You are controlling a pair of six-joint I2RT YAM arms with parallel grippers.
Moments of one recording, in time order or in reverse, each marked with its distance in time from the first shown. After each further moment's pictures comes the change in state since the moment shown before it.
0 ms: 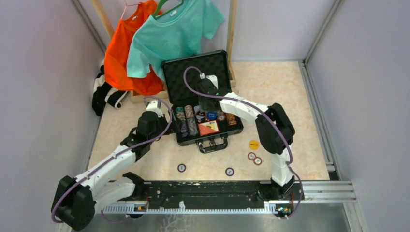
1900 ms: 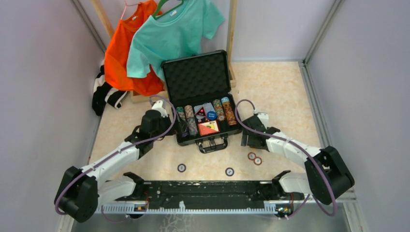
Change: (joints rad) left arm 0.000 0.094 0.004 0.061 0.123 -0.011; right arm -0.205 -0.752 -1.012 0.077 0.007 0.164
